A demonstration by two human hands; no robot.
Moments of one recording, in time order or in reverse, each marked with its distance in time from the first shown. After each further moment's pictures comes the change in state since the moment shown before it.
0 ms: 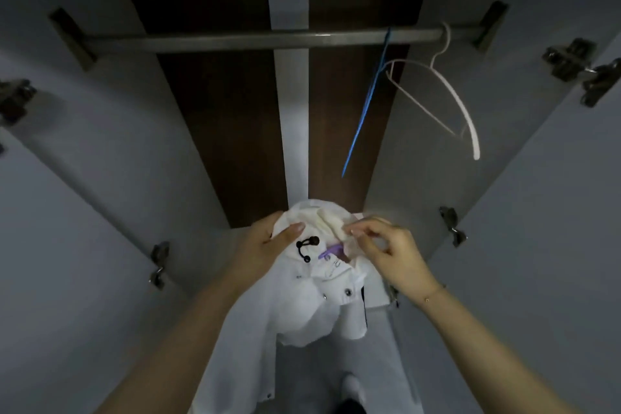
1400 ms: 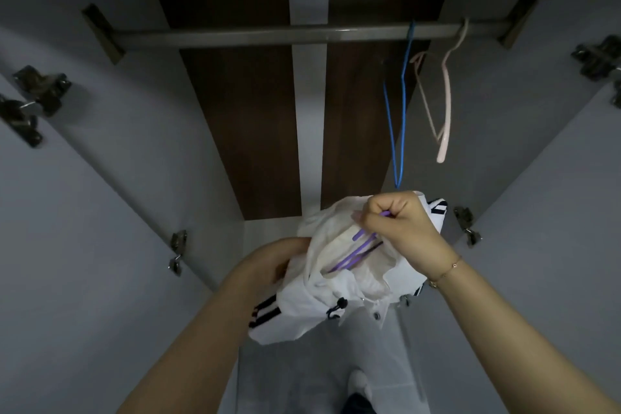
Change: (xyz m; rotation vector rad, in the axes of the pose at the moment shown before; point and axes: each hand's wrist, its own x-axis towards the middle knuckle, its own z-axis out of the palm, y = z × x) left_hand 0.014 -0.021 0.010 -0.257 -0.089 -0.701; right_hand 0.028 -0.048 -0.011 0.447 -0.162 0.048
